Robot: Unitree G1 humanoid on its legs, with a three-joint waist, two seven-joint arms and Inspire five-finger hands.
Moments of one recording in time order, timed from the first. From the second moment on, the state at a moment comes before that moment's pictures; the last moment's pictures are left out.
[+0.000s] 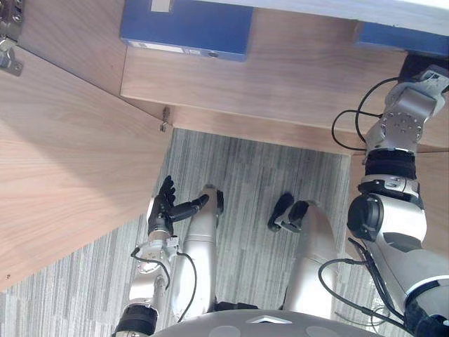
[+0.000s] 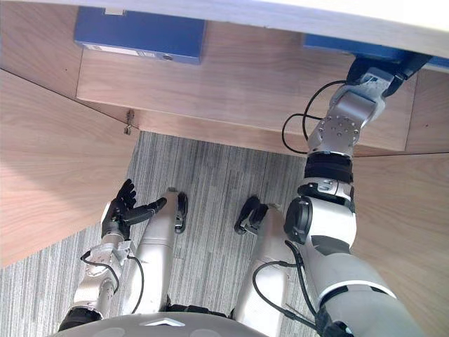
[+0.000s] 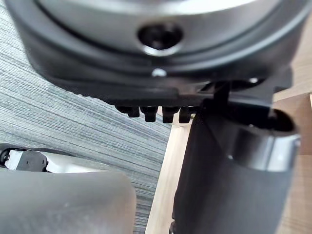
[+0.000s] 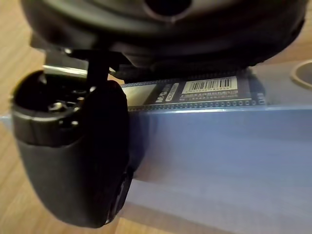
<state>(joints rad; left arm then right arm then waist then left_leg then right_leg) 0.09 0.09 -0.01 0.34 -0.24 -0.15 0.10 -1.04 -0.36 -0.42 0.60 1.43 -0.42 -0.28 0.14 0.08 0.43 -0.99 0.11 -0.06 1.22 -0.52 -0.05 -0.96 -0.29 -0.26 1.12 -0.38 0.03</state>
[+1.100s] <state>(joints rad) 0.10 0.13 -0.10 0.26 -0.24 -0.16 0.09 -1.00 -0.43 -0.47 0.61 1.47 -0.40 -0.29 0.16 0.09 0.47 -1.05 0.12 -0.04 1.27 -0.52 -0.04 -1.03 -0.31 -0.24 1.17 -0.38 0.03</state>
